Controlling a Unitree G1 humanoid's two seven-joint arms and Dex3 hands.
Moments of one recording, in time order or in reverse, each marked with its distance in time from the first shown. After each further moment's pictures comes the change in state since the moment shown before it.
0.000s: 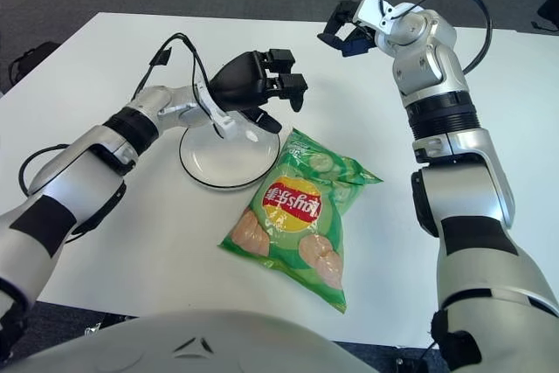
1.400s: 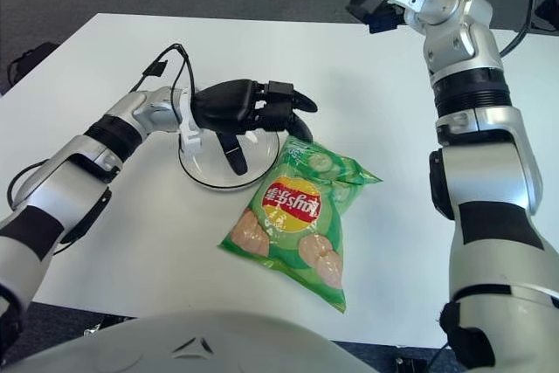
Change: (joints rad) left arm 0.092 0.076 0.094 -0.120 -0.282 -0.365 -0.624; right arm -0.158 -0.067 -0.007 0.266 -0.046 -0.198 -0.133
